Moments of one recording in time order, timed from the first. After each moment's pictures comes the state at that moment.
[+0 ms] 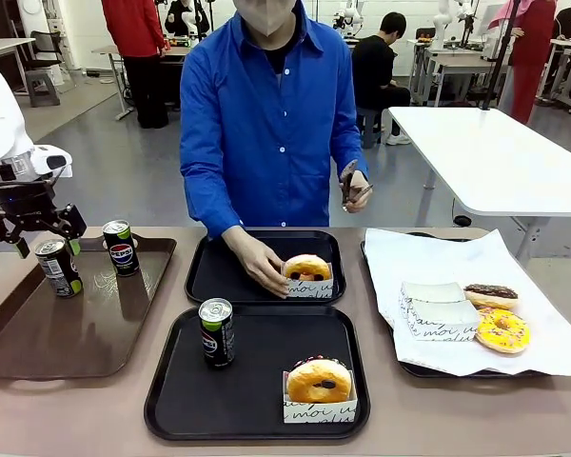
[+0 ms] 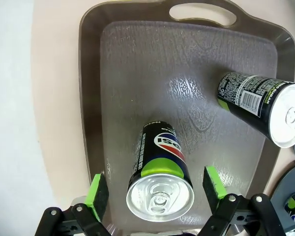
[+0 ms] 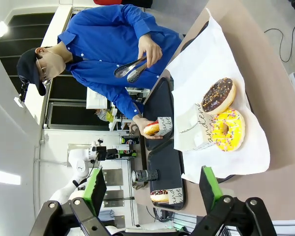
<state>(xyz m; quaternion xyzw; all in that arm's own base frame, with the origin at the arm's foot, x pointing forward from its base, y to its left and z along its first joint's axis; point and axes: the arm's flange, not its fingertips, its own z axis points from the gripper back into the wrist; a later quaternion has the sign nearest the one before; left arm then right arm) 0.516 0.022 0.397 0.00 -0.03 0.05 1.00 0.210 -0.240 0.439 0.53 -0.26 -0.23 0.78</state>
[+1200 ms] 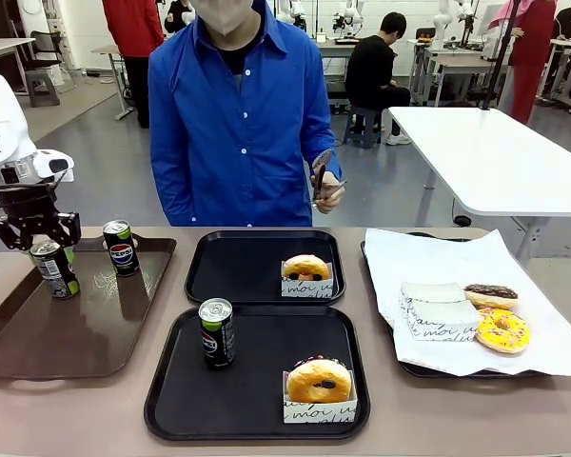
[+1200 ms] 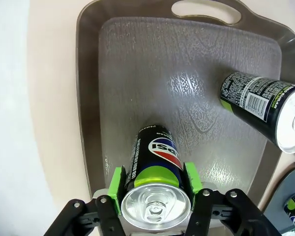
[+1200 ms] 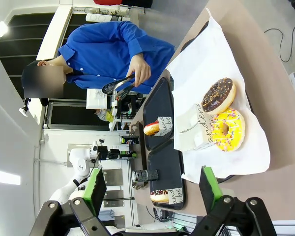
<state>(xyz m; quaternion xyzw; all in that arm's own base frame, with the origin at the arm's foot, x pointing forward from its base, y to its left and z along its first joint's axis) 0.518 0.024 0.391 0.00 -0.02 0.06 1.00 0.210 -0.240 0.439 0.53 -0.26 -0.23 0.78</state>
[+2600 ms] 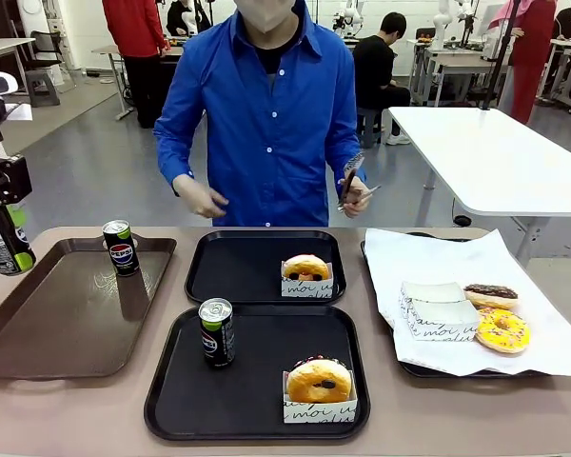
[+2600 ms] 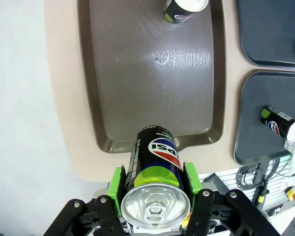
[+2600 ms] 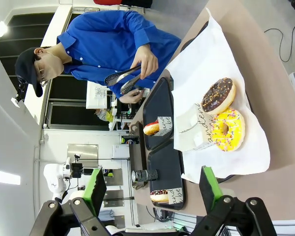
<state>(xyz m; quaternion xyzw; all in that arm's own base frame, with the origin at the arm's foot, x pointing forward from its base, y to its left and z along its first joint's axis) 0.405 -0.003 0.548 -0.02 0.00 0.00 1.00 0.210 -0.240 0.439 0.53 -0.26 -0.23 0.78</state>
